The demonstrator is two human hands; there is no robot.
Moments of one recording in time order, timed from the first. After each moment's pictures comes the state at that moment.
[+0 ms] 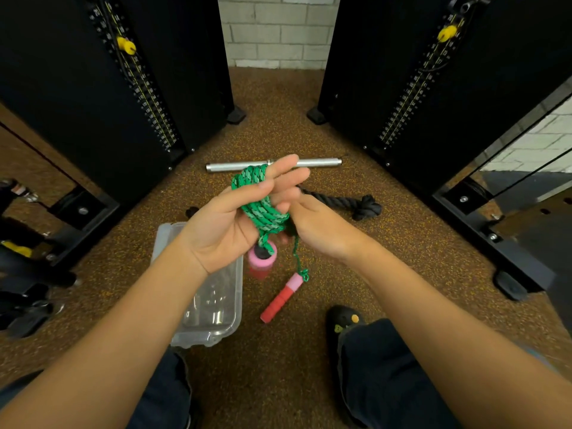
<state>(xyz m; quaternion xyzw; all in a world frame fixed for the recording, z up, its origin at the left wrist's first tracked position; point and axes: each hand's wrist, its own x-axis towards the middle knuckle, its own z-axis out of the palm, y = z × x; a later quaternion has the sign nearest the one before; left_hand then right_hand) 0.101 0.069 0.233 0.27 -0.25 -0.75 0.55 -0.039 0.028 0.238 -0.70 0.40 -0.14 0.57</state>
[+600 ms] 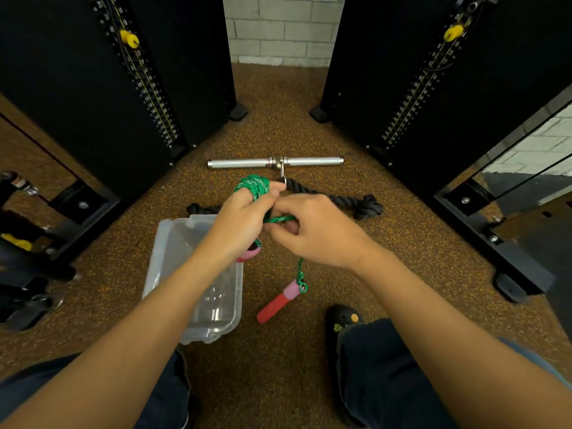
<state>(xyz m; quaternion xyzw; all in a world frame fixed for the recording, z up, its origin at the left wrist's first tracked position) 0.088 0.062 0.210 0.65 -0.44 -0.43 0.45 -0.043 0.024 0.228 -0.90 0.30 -0.14 0.29</state>
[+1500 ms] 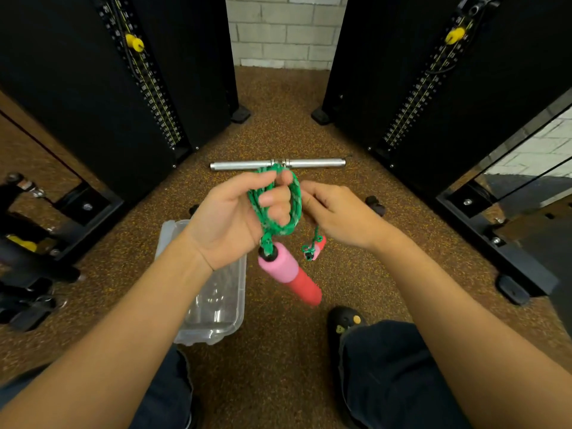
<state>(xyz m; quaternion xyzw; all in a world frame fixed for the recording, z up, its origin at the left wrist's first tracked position) 0.101 0.070 0.246 0.25 -0.23 -0.79 0.51 -0.058 0.000 0.226 -0.85 0.35 -0.13 0.37</state>
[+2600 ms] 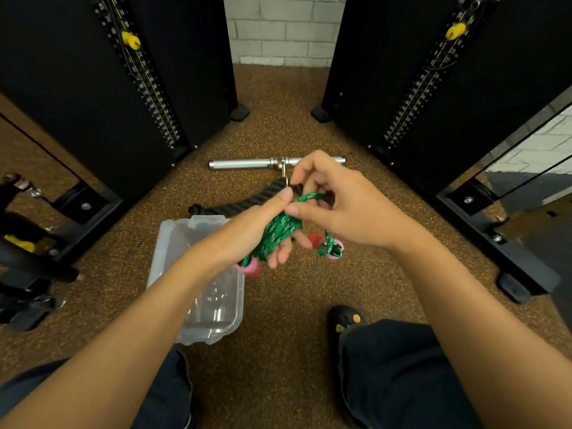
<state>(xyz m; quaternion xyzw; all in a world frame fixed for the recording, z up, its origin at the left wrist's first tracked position) 0.090 0.071 0.226 0.55 -0.49 -0.62 0.28 -0.068 0.007 0.258 -0.84 0.30 -0.18 0.41</state>
